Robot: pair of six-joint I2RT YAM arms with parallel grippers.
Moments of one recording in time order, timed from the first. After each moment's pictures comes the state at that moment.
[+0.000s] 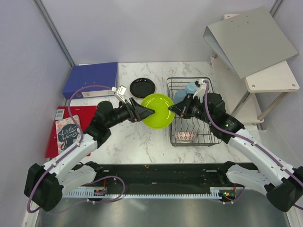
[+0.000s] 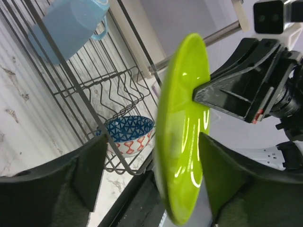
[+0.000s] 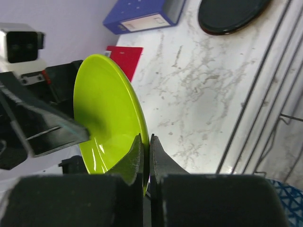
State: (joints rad) left arm -0.52 1.00 0.63 0.29 0.46 -0.88; right arm 0.62 1.00 0.91 -0.18 -0.17 0.74
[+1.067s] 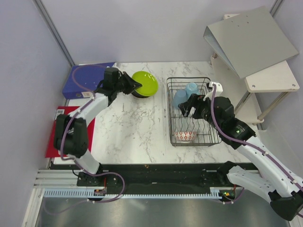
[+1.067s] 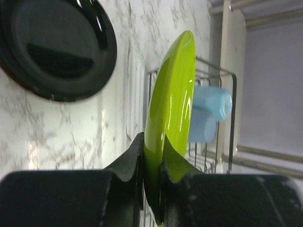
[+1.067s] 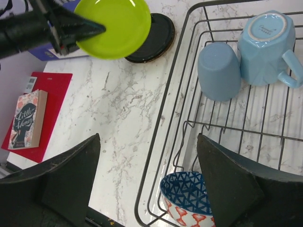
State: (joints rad) left arm -0.27 1.61 1.15 -0.02 0.30 -0.87; right arm 0.61 0.88 0.93 -0.36 0.14 0.53
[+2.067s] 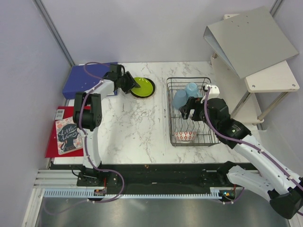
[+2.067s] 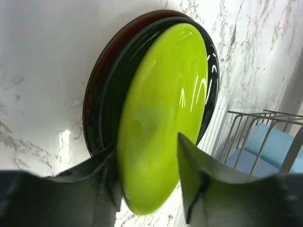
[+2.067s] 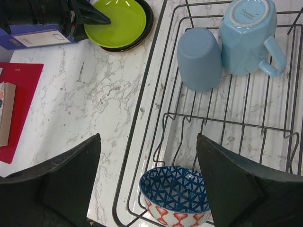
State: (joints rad) left arm -0.17 2.17 1.62 -0.25 0.35 -0.73; right arm 0.61 0.91 0.88 -0.37 0.19 0.48
